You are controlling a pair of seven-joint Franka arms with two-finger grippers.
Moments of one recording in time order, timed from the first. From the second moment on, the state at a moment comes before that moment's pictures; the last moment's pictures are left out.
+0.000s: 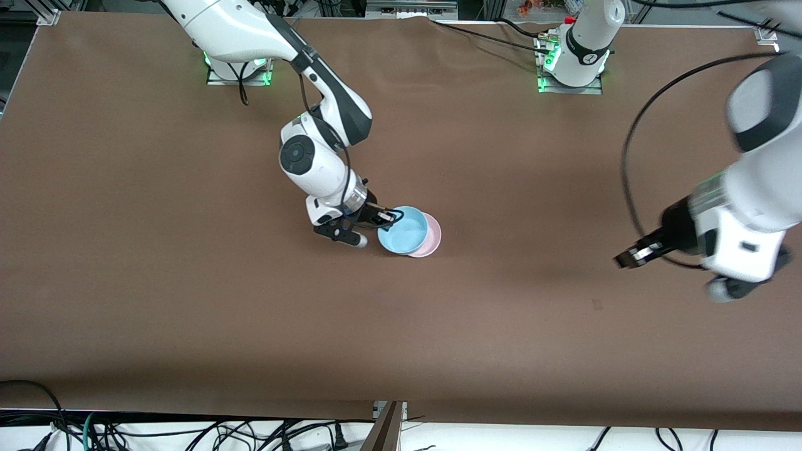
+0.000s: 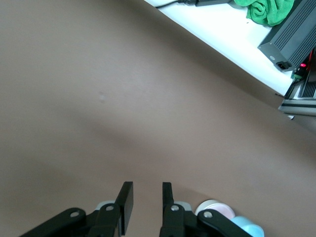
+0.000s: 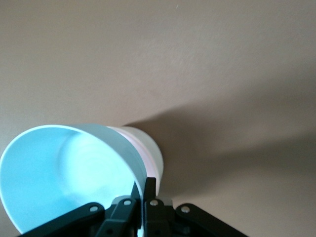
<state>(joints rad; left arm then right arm) 0.07 0.48 -0.27 -1.05 -0.01 1.60 -0.67 0.49 0.64 0.21 -1.68 0.26 2.58 0.83</state>
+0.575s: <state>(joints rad) 0.01 0.11 -0.11 -1.40 0.00 1.54 -0.33 0.51 0.69 0.21 -1.66 0.26 2.58 0.84</state>
